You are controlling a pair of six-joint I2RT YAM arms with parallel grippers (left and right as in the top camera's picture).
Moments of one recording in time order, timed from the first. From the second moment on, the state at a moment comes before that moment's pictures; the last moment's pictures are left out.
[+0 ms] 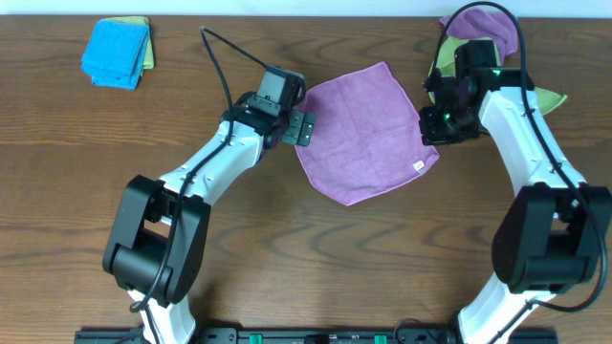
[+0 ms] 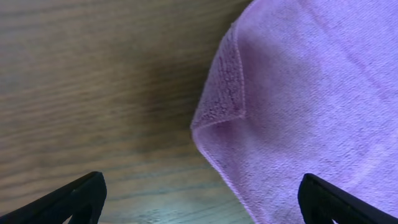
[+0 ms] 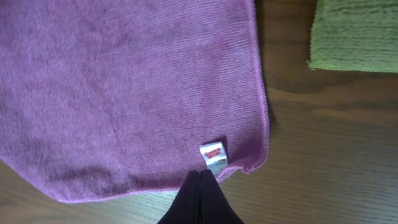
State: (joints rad) left arm -0.44 1.92 1.32 -0.37 -0.08 -0.09; right arm 0.01 1.91 1.53 -1.03 -0.17 -0.10
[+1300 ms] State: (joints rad) left arm -0.47 2.04 1.32 -0.13 -0.30 -0.06; right arm 0.01 1.91 1.25 -0.76 -0.15 -0.19
